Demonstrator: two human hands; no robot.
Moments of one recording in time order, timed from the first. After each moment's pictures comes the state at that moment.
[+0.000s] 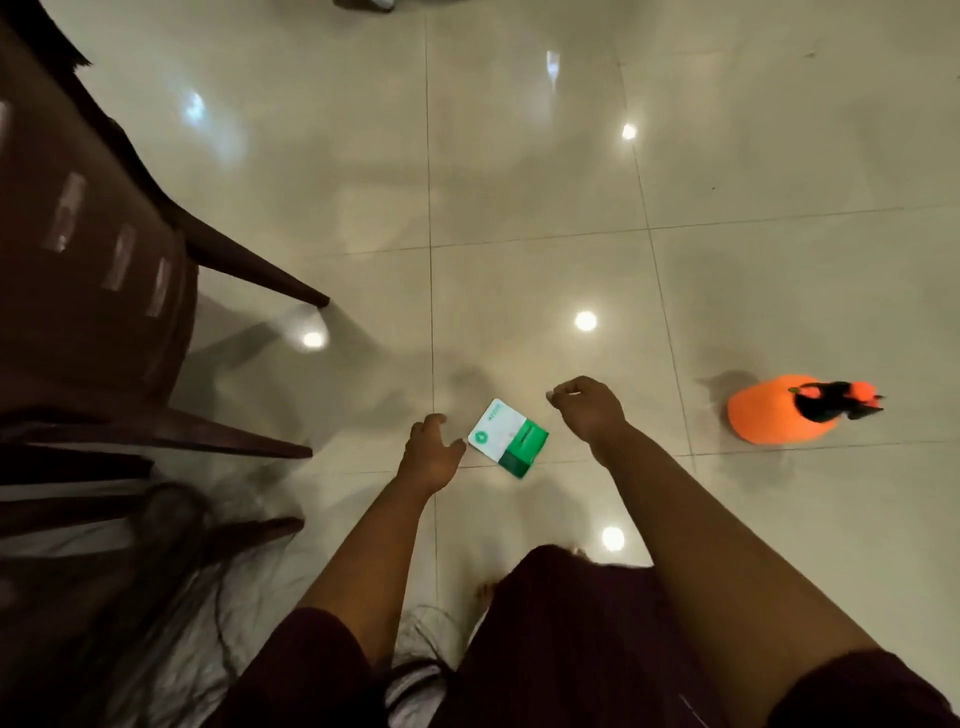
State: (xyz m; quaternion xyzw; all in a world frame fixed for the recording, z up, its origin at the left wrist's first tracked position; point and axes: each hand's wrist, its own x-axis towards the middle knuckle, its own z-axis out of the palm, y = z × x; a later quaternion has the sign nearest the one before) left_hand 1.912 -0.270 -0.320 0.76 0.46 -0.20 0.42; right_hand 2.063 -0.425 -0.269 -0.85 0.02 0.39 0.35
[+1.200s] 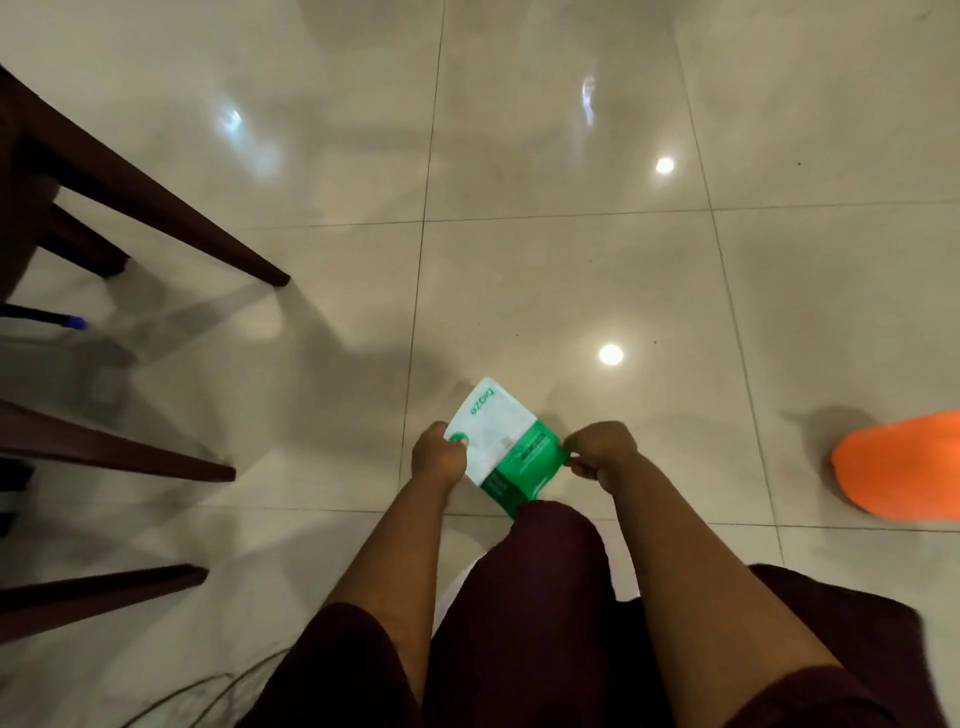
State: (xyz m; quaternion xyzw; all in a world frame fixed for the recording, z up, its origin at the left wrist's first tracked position) left_hand 1.990 -0.269 -0.615 0.66 0.58 -0.08 0.47; right_hand 2.122 -0.427 -0.598 -0.79 0.15 0.46 0.39
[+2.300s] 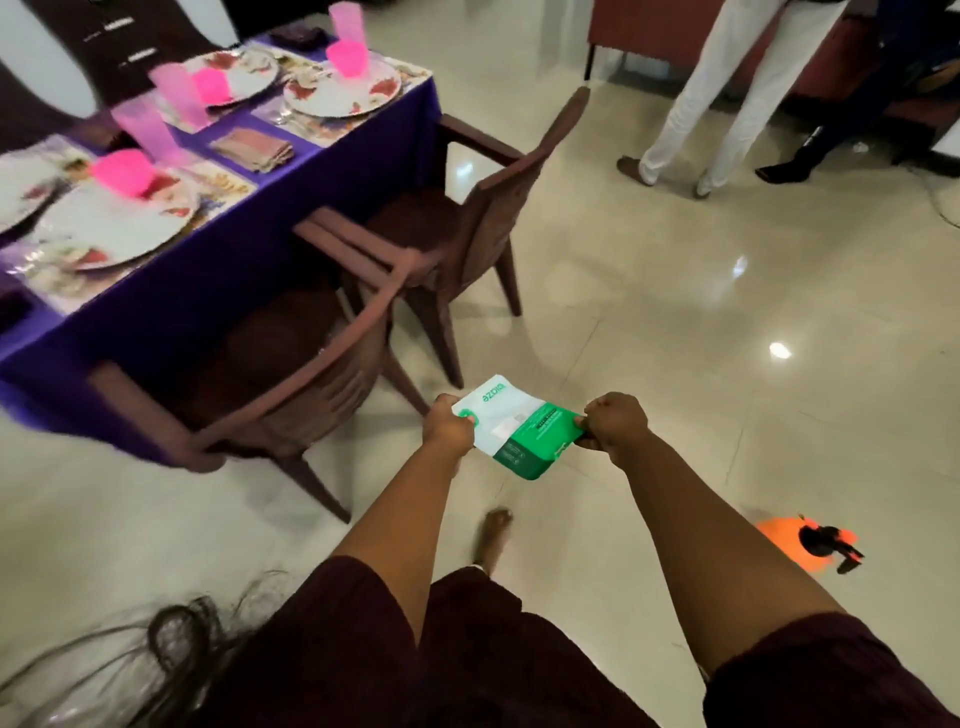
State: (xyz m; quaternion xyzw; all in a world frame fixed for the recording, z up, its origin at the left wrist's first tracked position) left_hand 1.607 -0.406 0.001 0.49 0.67 0.18 0.54; right_hand 1.794 -0.491 0.036 -0.80 -0.11 0.44 0.39
